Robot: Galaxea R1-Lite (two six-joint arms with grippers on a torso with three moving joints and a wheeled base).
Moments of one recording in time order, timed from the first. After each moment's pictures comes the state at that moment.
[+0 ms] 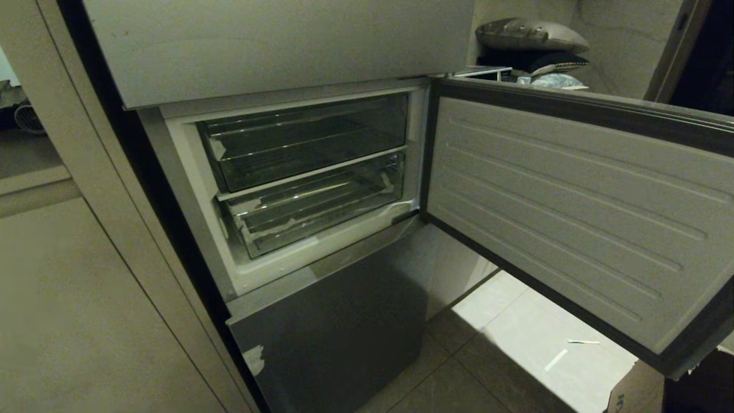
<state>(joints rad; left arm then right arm) 0.10 0.28 -0.08 0.09 -0.17 0.09 0.00 0.00 0.00 -0.08 -0.01 0.02</state>
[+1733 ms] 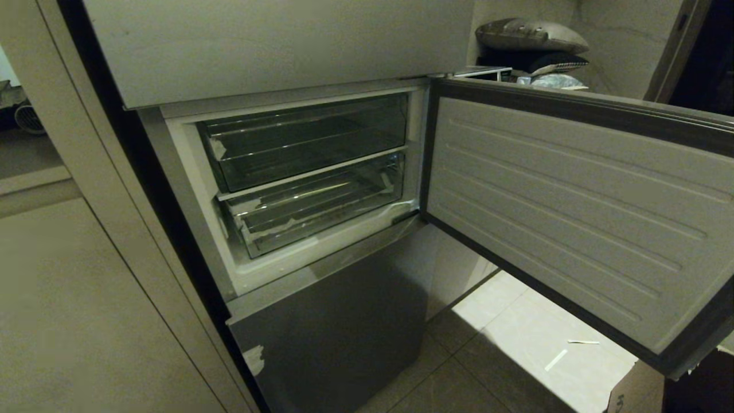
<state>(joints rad) -0.01 0.01 0.00 0.00 -0.01 0.07 0.00 0.00 0.00 -0.08 -0.01 0.02</state>
